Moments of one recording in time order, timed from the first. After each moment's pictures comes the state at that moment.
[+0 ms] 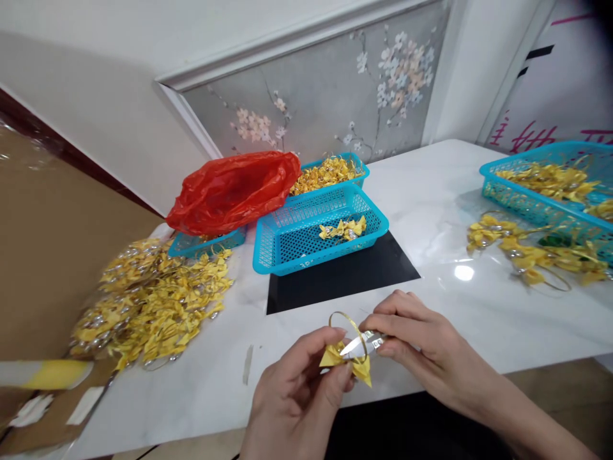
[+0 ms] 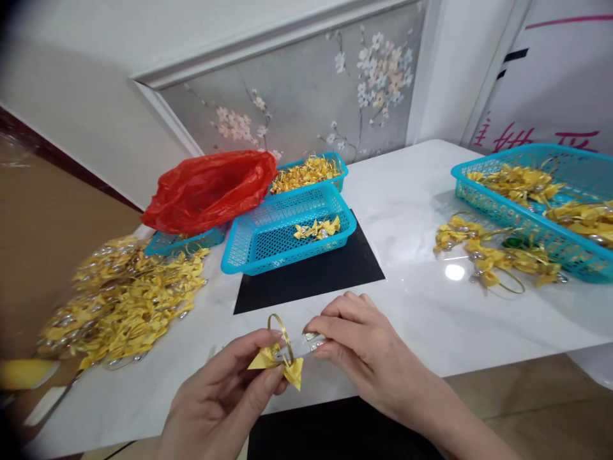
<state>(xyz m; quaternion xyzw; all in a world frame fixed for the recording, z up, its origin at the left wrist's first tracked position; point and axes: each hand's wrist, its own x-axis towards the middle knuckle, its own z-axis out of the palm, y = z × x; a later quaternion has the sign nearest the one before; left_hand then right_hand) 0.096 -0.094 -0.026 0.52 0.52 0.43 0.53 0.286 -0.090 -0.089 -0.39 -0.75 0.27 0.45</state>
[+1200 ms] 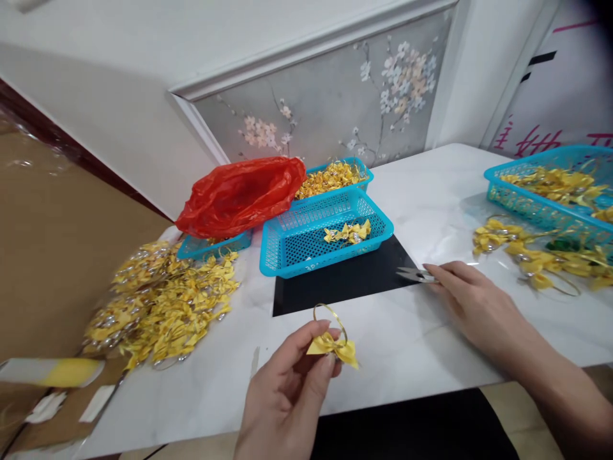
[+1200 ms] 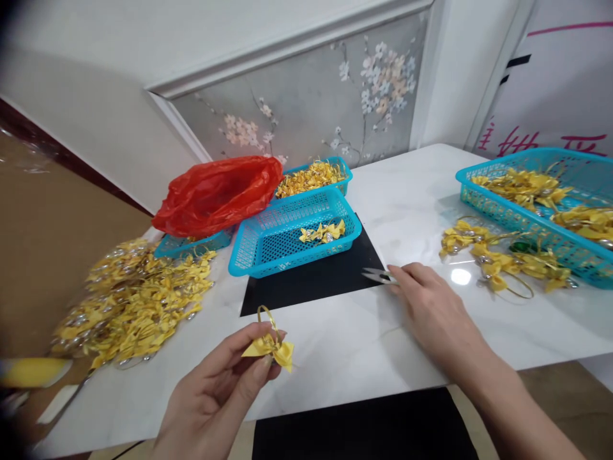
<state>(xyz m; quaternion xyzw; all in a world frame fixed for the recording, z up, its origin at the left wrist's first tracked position) 0.089 -0.094 -0.024 0.49 0.56 0.47 0.49 0.347 -0.072 -0.130 -0.66 -0.67 0.00 0.33</state>
